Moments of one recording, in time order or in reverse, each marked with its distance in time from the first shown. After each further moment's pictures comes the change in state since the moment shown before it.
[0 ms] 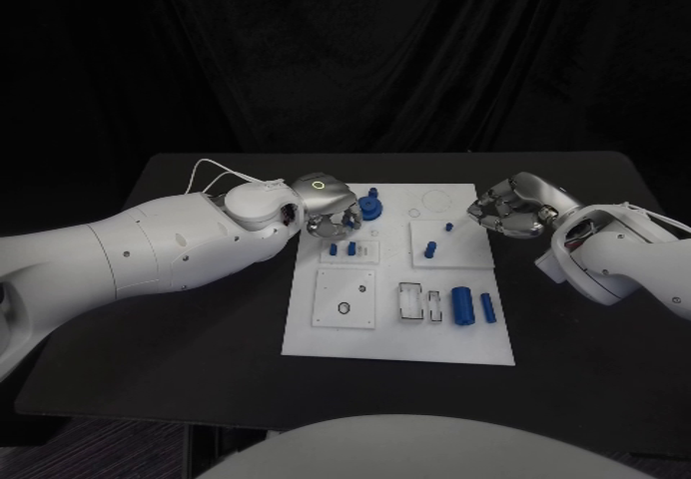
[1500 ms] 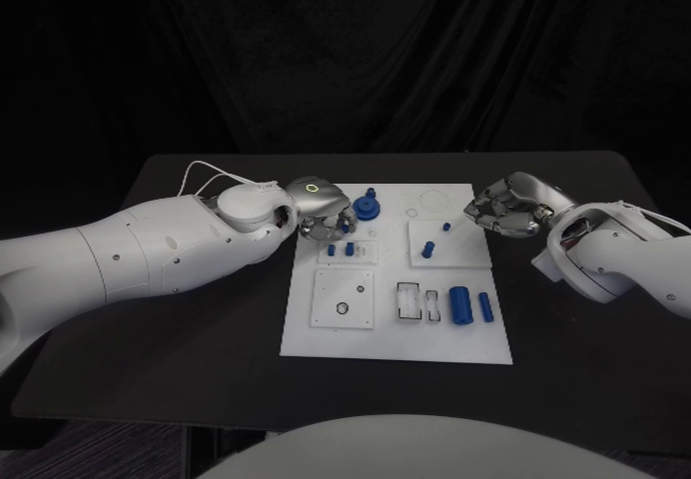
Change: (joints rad) left arm 0.000 -0.018 -0.001 0.011 0.001 0.033 0.004; left_hand 0.000 0.000 0.000 0.000 -0.014 -0.049 -0.024 -0.008 -0.014 -0.029 0.007 -0.018 0.012 -0.027 0.005 -0.023 -0.034 0.000 -0.017 -0.001 -0.030 0.000; right arm 0.000 0.002 0.000 -0.002 0.000 0.006 -0.005; right_hand 0.003 0.003 0.006 0.000 0.000 0.000 0.000 0.000 0.001 -0.004 0.004 0.000 -0.001 0.000 0.000 0.000 -0.001 0.000 -0.004 0.003 -0.006 0.000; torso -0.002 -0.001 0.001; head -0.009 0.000
